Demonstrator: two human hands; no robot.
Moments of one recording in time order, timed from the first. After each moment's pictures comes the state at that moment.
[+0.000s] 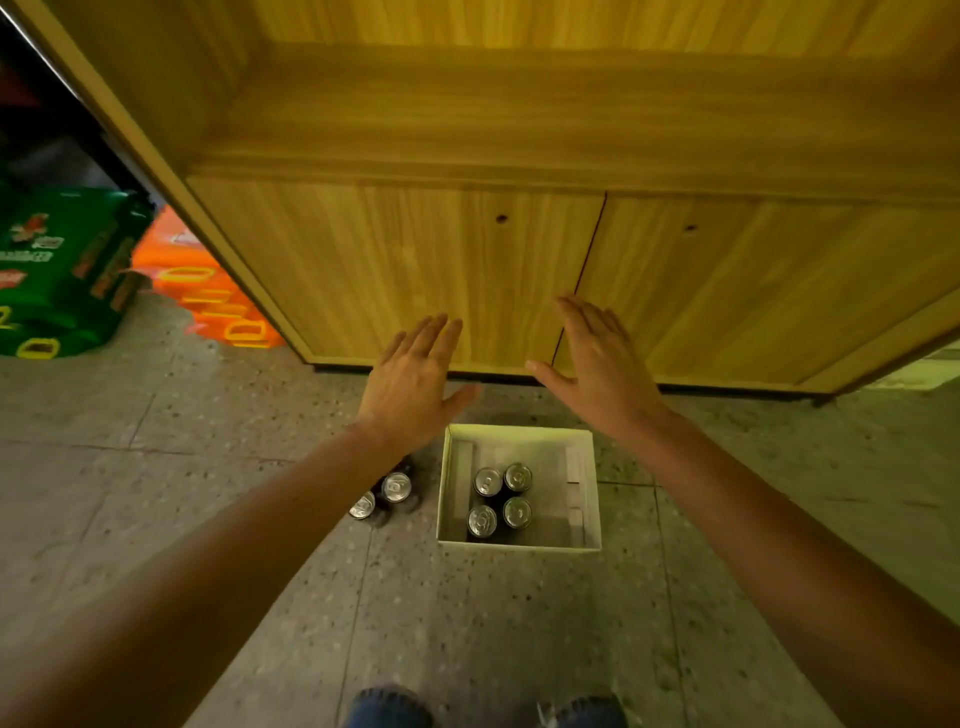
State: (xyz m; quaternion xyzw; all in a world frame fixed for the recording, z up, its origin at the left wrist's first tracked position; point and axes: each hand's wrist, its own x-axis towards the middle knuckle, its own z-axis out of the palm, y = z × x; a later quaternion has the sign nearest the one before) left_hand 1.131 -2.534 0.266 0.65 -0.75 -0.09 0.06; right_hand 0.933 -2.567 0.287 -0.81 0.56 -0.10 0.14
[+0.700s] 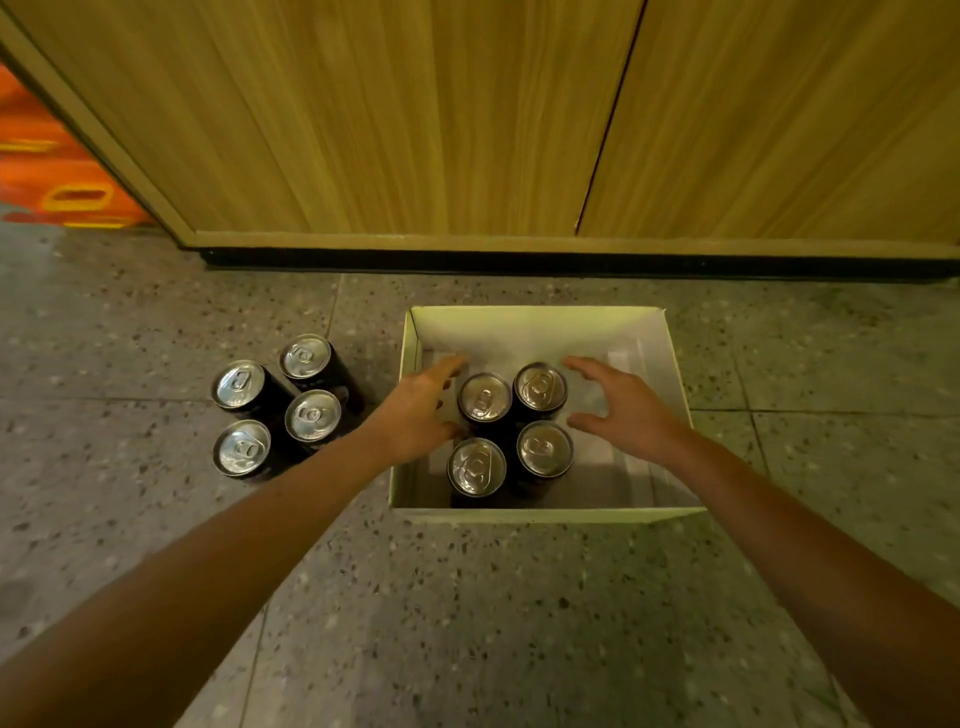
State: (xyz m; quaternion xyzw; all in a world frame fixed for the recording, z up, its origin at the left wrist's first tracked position) left_hand 1.127 -2.528 -0.122 0.62 -0.68 -0.38 0.10; right_hand 0.888 -2.550 -0.132 -0.73 0.57 -0.08 0.37
